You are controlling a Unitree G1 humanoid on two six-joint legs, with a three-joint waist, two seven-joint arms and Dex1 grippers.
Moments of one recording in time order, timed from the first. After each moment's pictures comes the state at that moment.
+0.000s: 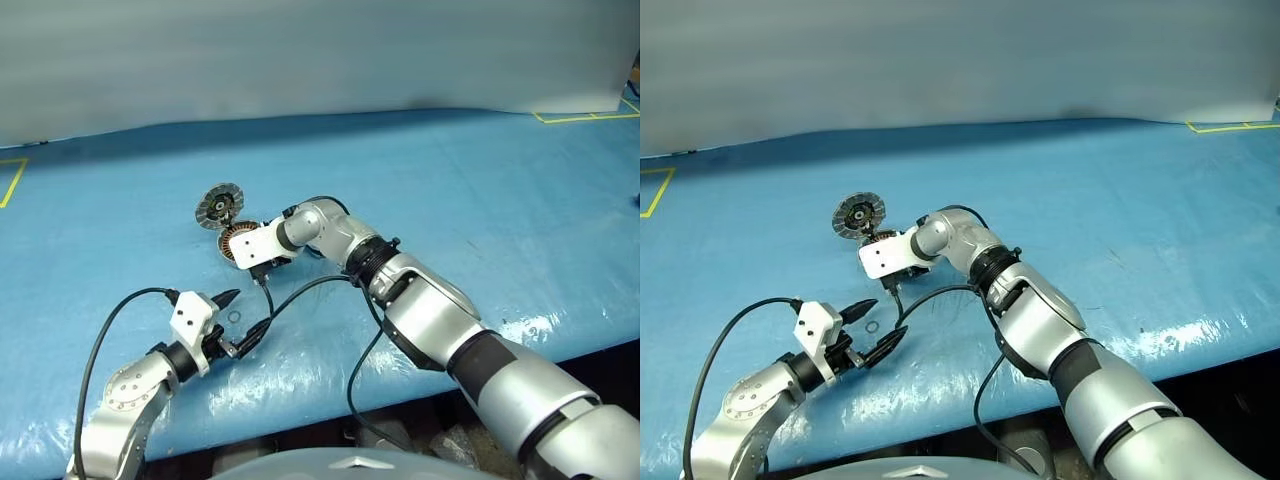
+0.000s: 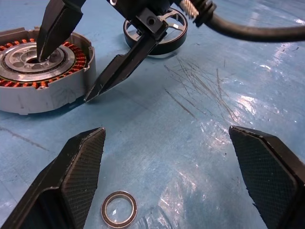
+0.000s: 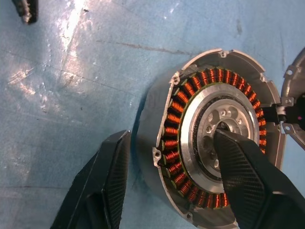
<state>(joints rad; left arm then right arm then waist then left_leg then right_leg) 0.34 0.45 -0.01 -0.40 -0.34 0.22 -0.61 -1.17 0.06 0.66 1.12 -0.54 -0.27 0.84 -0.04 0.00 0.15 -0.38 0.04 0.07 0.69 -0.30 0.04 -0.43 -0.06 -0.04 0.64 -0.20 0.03</state>
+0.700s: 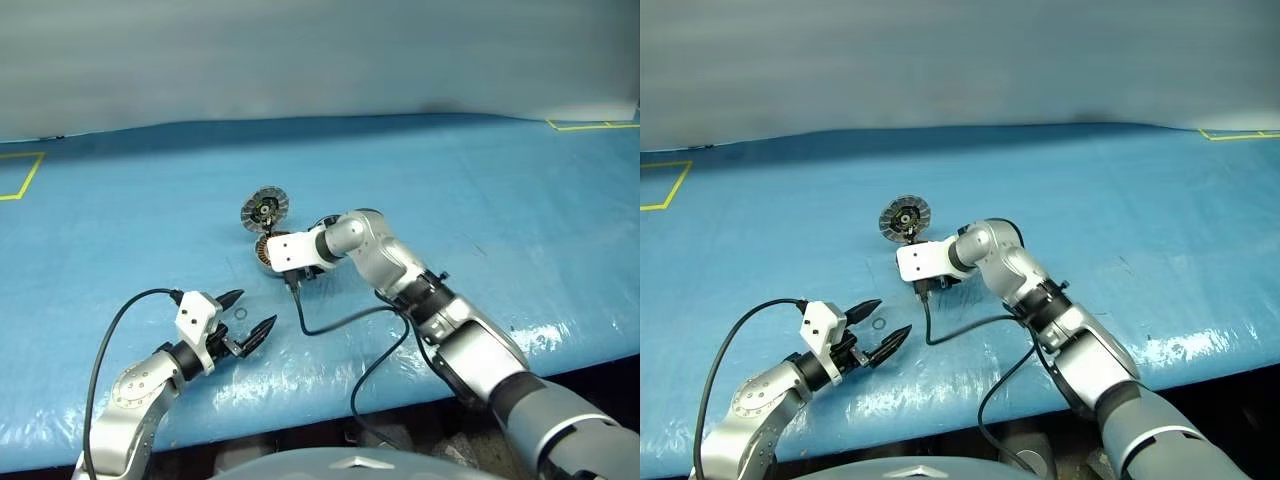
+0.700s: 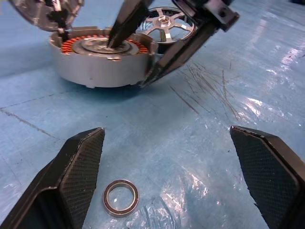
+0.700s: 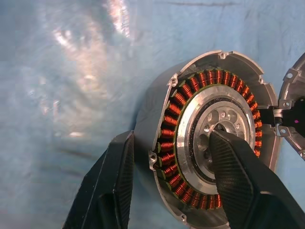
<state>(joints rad) 0.31 0.42 -0.02 -0.35 -0.34 0.21 -0.63 -0.72 -0.27 0.58 0.17 -0.51 0.28 1.15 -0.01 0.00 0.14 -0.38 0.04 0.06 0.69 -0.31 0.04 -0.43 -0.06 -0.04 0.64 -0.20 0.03</state>
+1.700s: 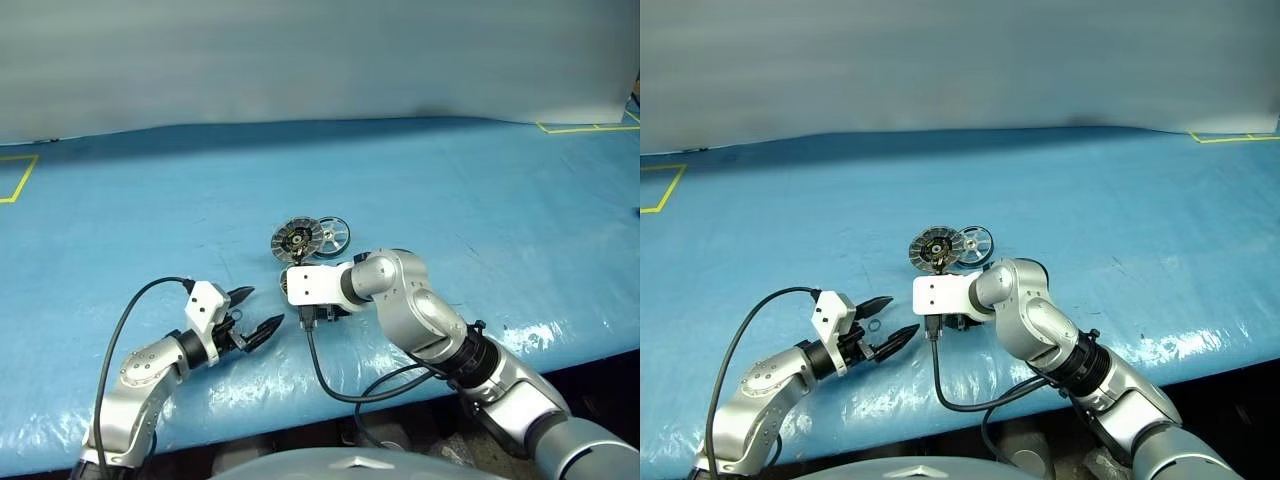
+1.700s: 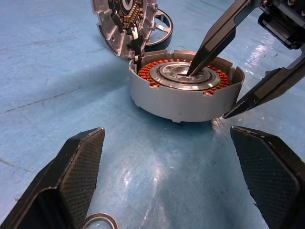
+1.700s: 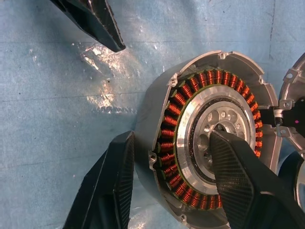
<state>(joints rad) 0.22 0.44 -0.04 -0.32 -0.35 0.30 -0.70 -0.57 -0.36 0.72 -0.30 -0.55 0.84 1.24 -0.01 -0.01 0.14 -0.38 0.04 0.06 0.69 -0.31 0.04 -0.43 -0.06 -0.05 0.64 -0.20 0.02</state>
